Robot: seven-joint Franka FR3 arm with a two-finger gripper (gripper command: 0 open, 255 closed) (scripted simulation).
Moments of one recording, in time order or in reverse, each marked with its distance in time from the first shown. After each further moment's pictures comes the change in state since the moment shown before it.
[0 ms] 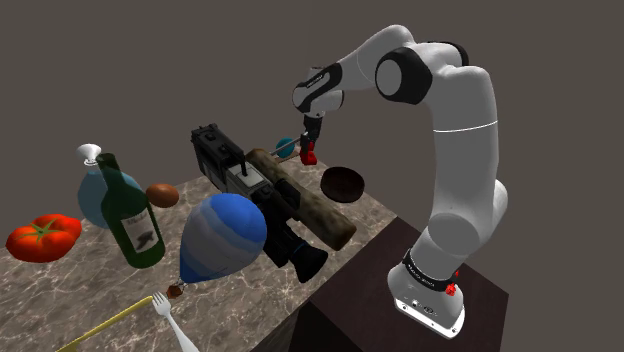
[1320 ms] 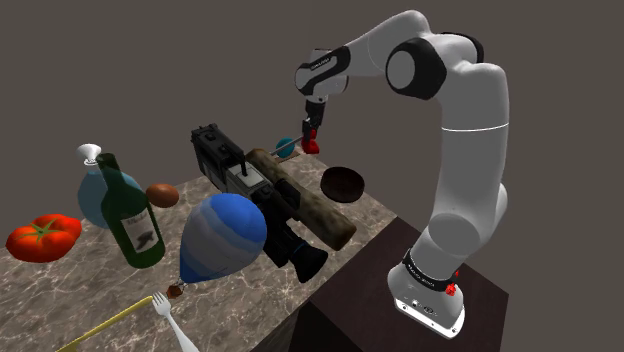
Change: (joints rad) arm 0.012 -0.088 -0.017 0.033 -0.029 -0.122 0.019
